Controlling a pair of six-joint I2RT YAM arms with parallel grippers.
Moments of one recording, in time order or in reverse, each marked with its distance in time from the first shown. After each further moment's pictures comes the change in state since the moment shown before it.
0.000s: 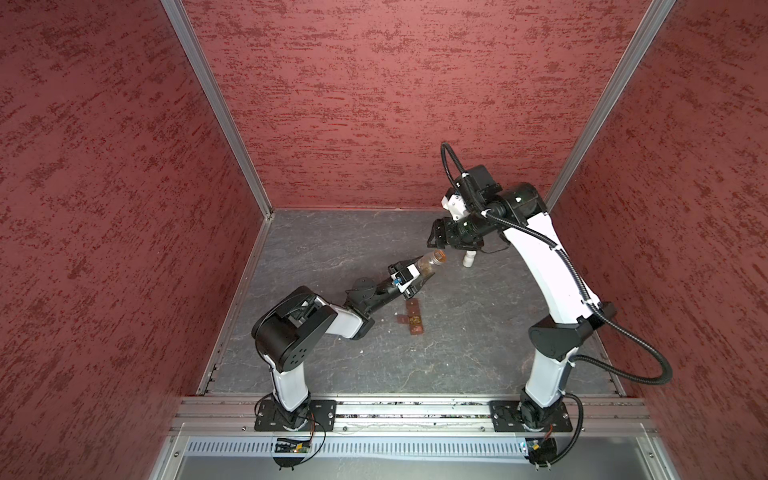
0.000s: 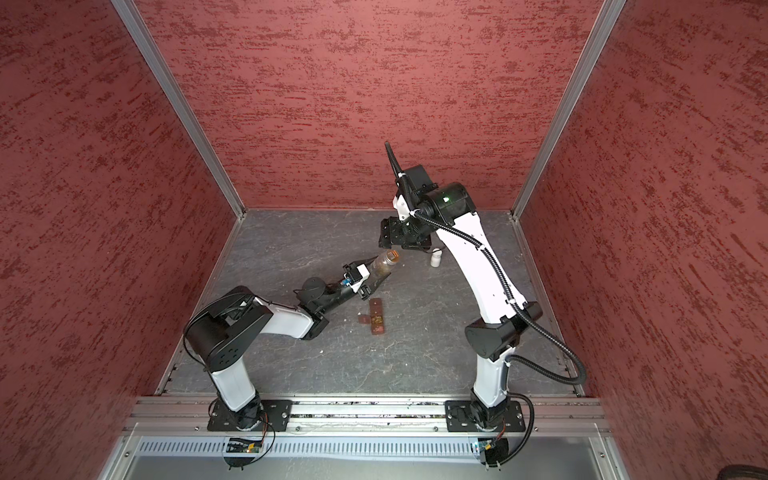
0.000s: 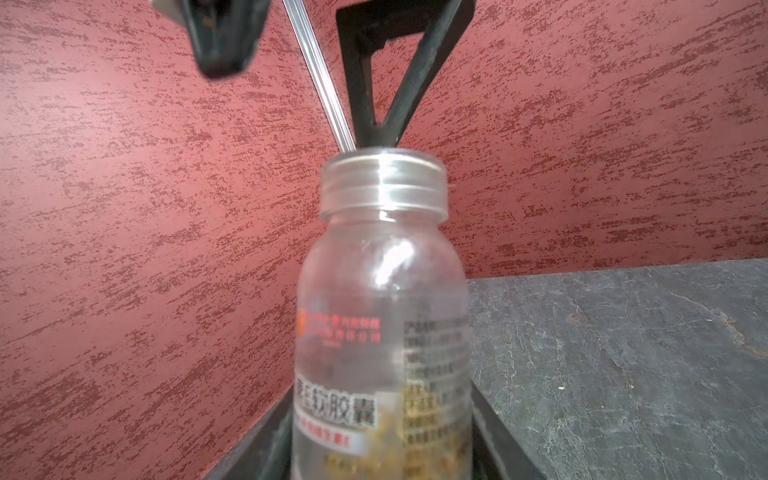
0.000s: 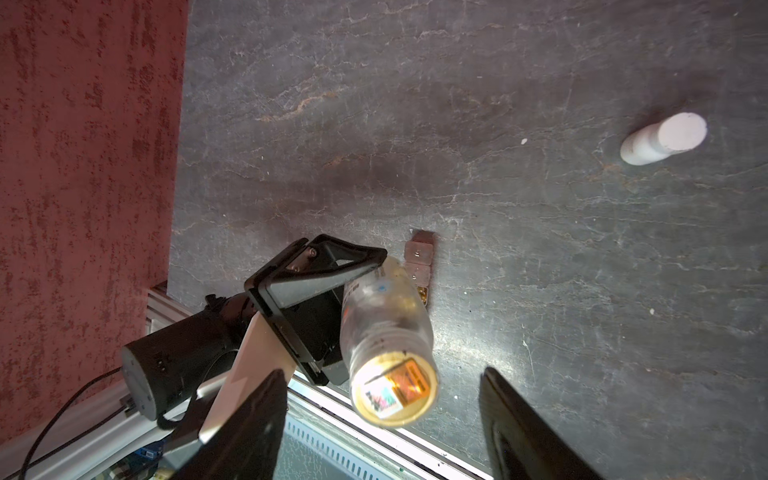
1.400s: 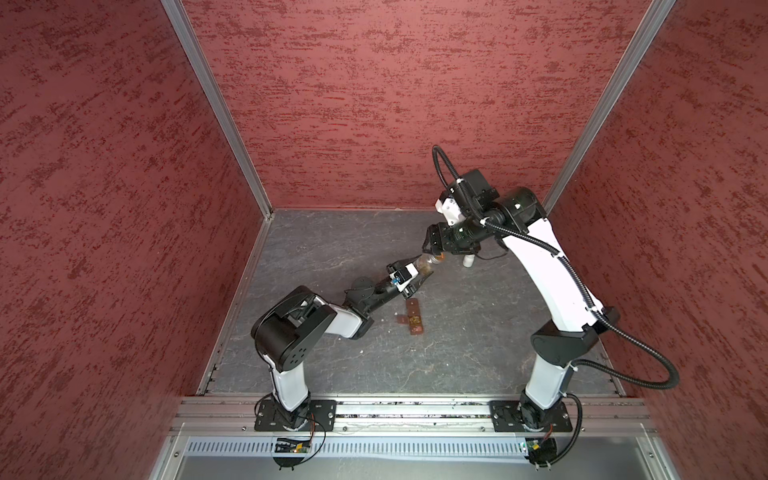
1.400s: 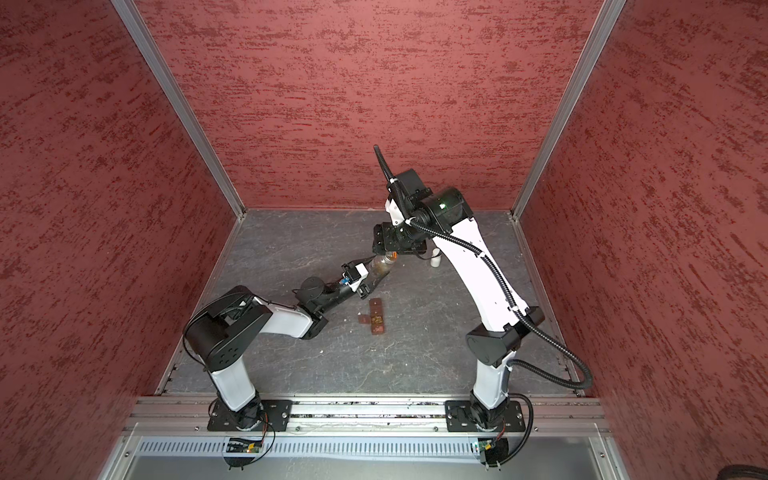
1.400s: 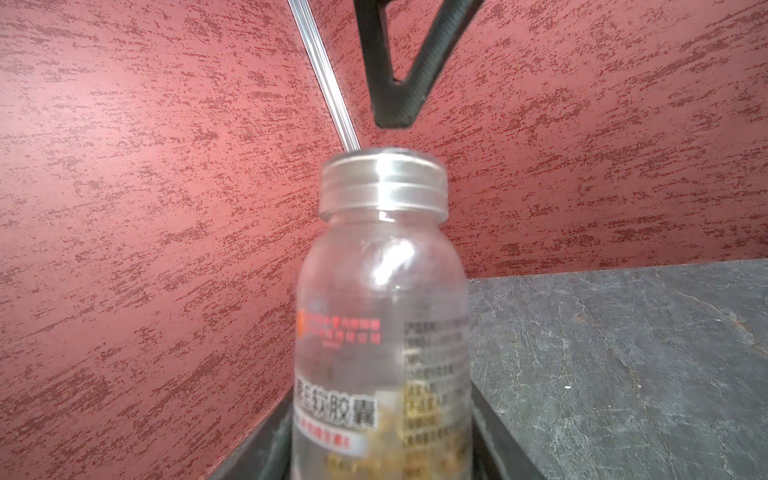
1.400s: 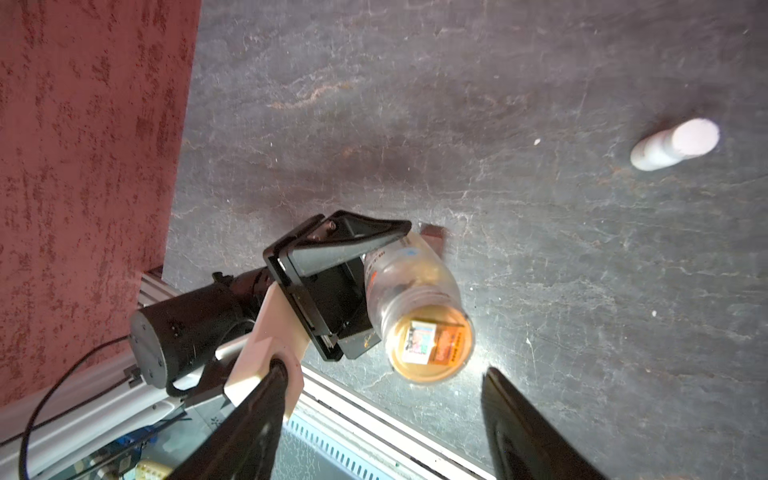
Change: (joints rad) left arm 0.012 -0.001 -0.003 0.004 -0.001 0.000; right arm 0.057 -0.034 0.029 -0.001 0.060 0.010
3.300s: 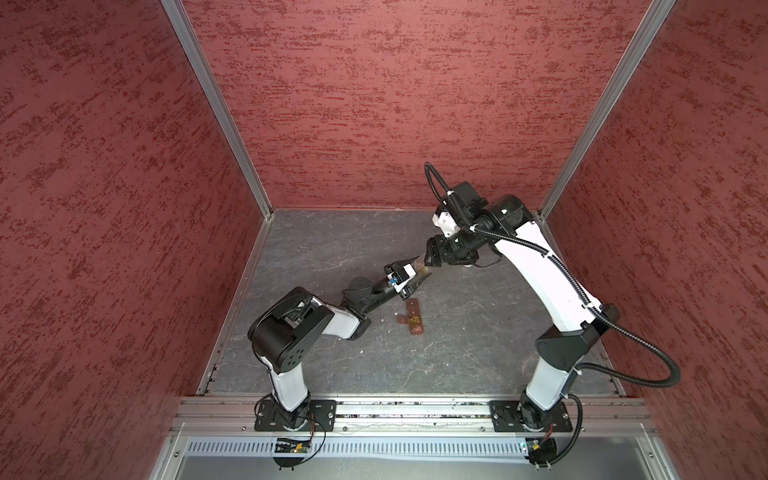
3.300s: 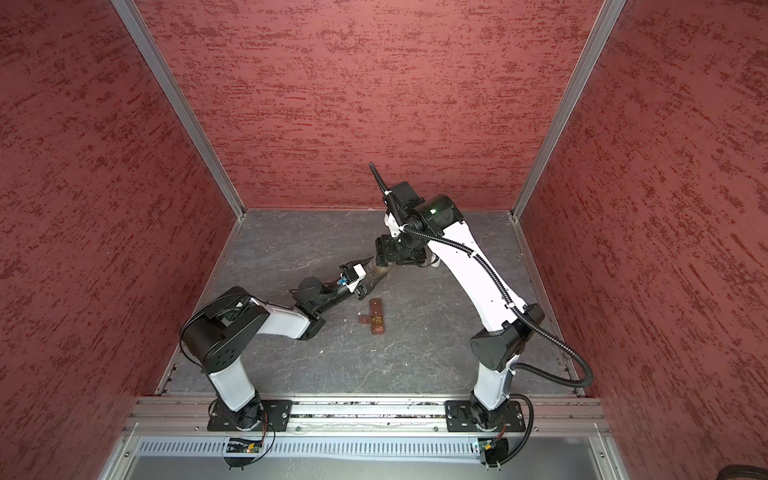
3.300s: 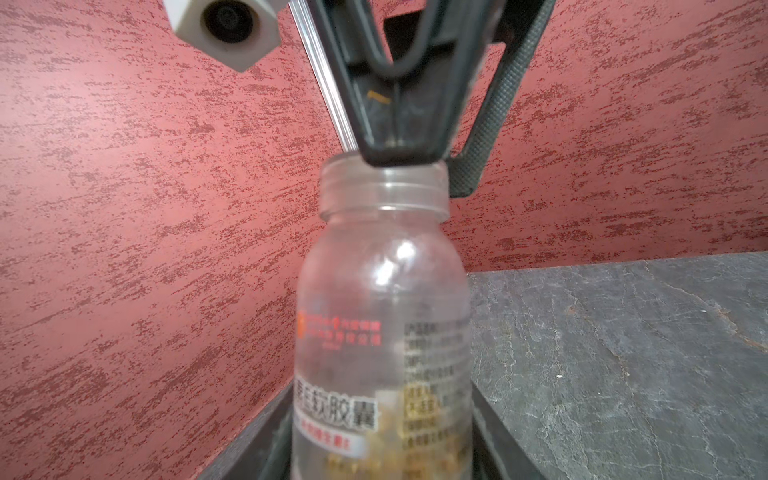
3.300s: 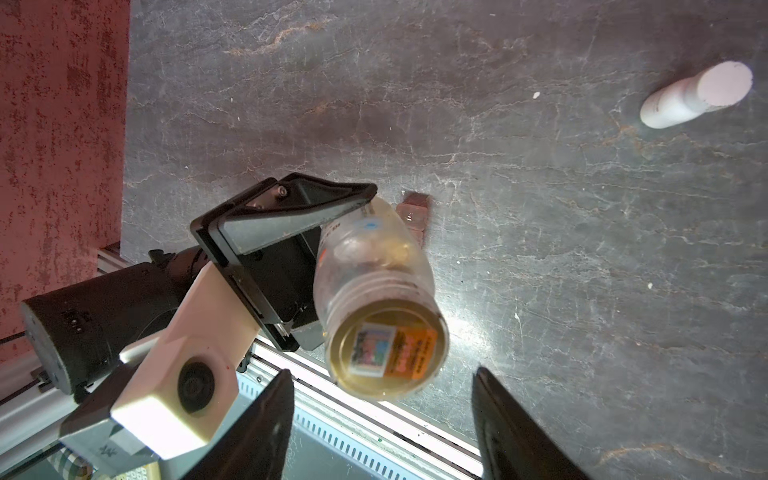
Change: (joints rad) left arm 0.017 -0.019 -0.023 -0.011 0.023 -0.007; right arm 0.023 -0.053 -0.218 0.030 -0.008 -0.024
